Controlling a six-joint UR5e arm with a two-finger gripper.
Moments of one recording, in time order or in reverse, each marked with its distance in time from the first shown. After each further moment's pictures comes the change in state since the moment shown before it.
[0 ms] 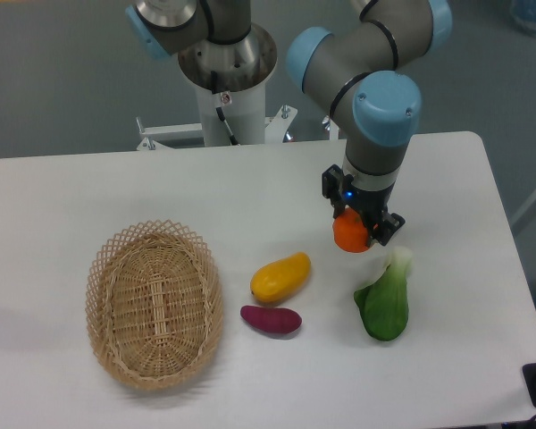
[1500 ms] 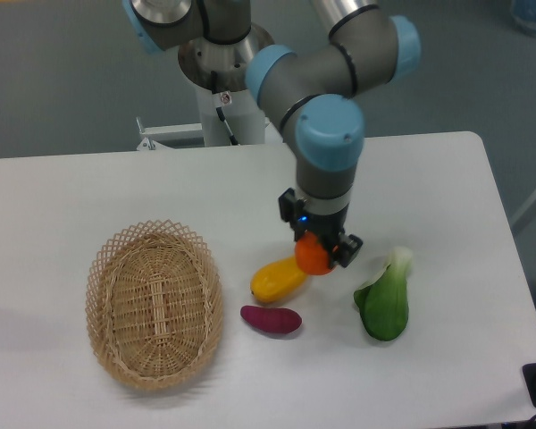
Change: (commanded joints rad) arm -0.207 -0.067 0.041 0.075 0.002 -0.303
